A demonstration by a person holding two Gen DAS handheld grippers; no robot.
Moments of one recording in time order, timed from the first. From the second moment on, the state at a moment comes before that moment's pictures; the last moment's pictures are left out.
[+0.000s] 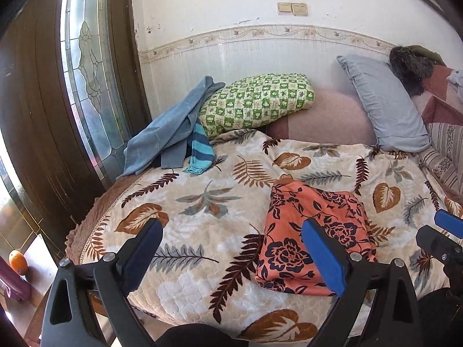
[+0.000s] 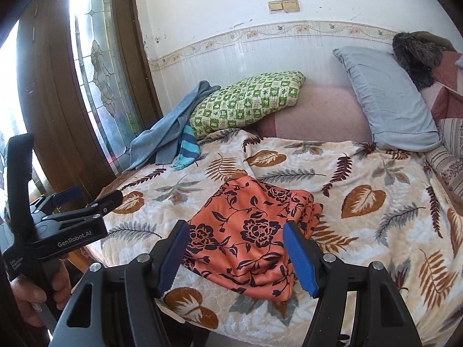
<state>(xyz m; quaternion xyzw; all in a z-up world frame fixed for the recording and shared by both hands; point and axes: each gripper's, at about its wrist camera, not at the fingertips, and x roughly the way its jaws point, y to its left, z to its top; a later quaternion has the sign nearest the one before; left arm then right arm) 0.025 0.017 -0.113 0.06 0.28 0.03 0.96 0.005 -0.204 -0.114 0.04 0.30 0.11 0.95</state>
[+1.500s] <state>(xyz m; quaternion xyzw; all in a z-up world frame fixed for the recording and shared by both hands) 0.009 0.031 -0.097 0.08 0.26 0.06 0.96 0.000 -0.183 -0.109 0.01 0.30 0.13 0.95</state>
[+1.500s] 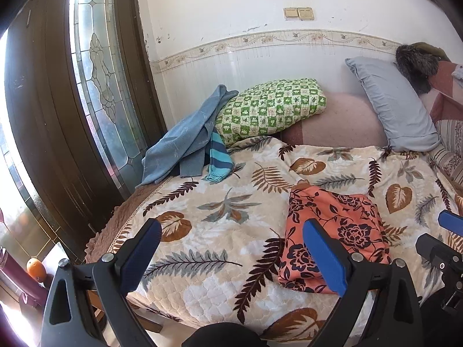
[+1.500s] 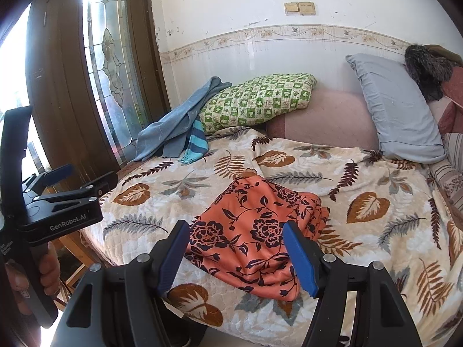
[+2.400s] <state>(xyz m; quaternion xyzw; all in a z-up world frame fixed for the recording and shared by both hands) 0.004 0.047 -0.078 0.09 0.26 0.08 0.96 0.017 -0.157 -0.099 -0.02 0.30 0.13 0.94</state>
